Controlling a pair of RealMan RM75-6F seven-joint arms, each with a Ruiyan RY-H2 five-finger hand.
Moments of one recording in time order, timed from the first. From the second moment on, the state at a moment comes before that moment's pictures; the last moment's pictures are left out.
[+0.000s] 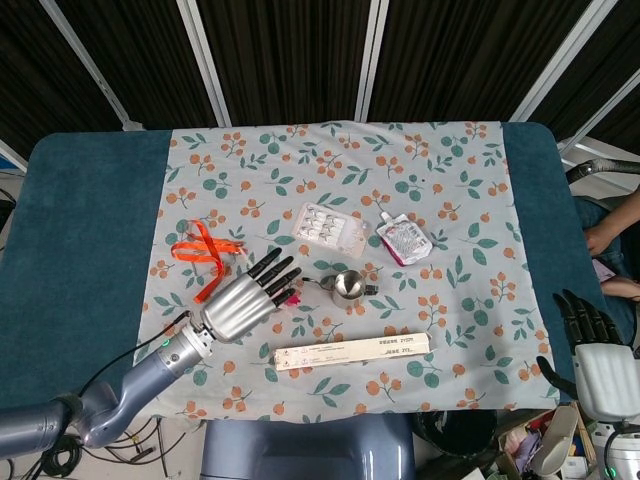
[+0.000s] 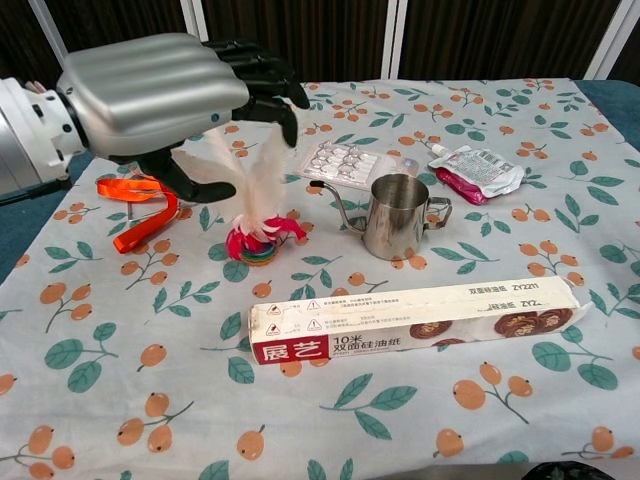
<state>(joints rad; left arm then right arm) -0.73 -1.43 -0.13 -1.67 1.60 0.98 0.62 0.01 -1.15 0.07 -1.64 -1.58 1.61 -0.13</state>
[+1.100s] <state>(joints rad) -0.30 -1.02 -0.06 -1.86 1.49 1.42 0.29 0.01 -1.16 0.08 -1.64 -1.58 1.63 -0.14</state>
